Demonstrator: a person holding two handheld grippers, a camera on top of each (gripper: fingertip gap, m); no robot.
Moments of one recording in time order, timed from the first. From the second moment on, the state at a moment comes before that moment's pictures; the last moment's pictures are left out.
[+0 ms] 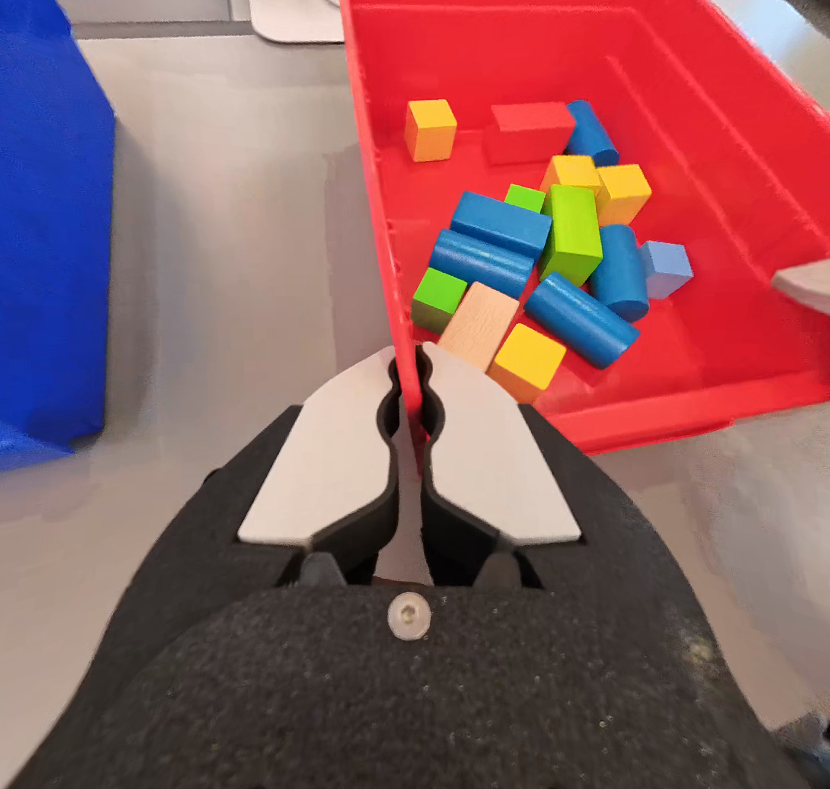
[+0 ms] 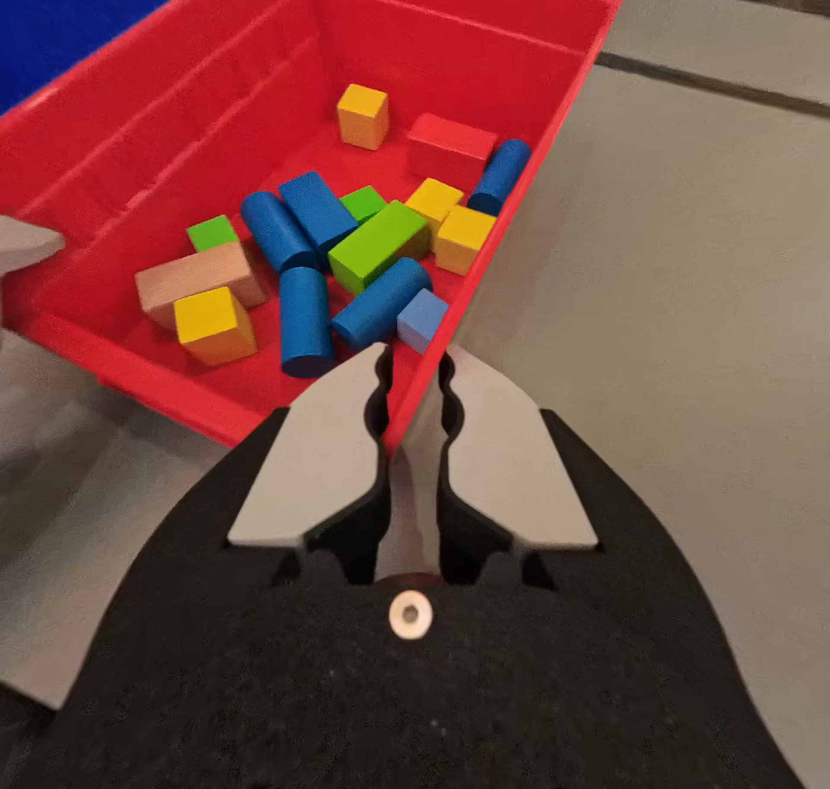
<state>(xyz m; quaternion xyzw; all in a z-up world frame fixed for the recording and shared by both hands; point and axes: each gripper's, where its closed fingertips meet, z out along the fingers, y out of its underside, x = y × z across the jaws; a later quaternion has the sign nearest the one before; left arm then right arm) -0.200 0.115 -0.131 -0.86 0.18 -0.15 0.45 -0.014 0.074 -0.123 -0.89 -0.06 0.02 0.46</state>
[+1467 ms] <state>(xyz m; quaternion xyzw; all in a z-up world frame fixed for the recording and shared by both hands) -0.266 0.134 -0.129 -0.86 0.19 -0.17 0.43 -0.077 0.144 -0.130 -0.85 0.02 0.07 0.52</state>
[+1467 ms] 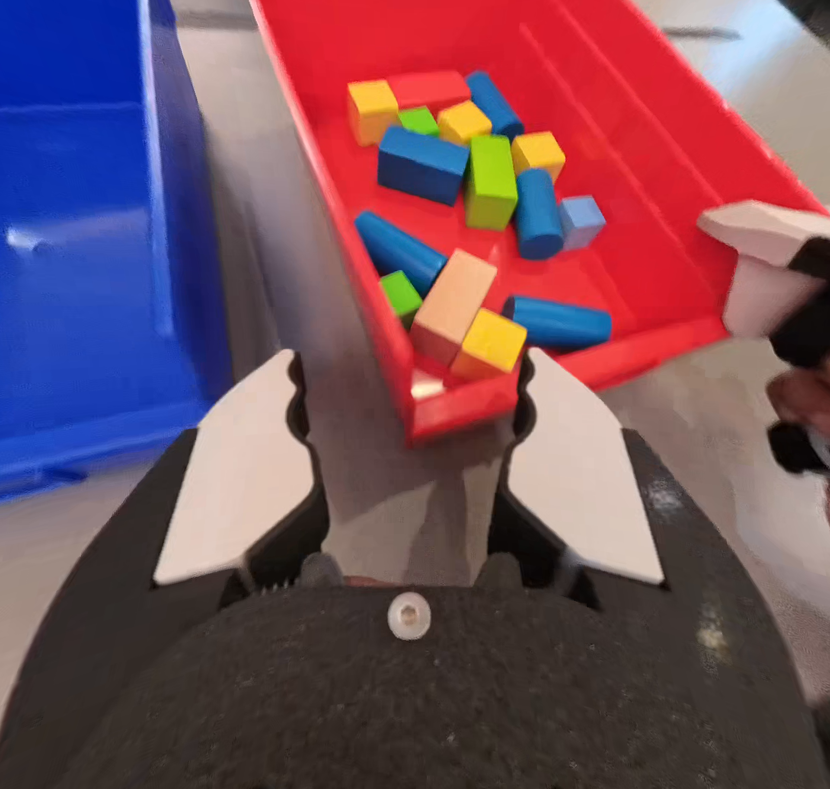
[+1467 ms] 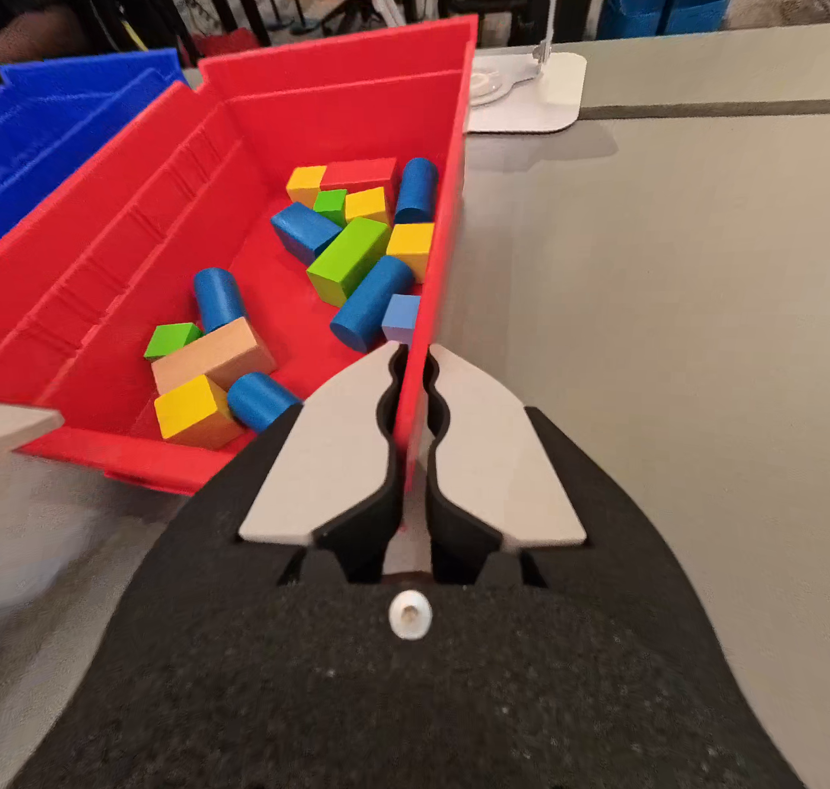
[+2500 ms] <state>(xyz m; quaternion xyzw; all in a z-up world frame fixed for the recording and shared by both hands) -0.692 0.139 -0.053 -0.85 -0.05 0.14 0.50 -0.203 0.178 -0.128 -0.83 0.09 0.12 0.54</state>
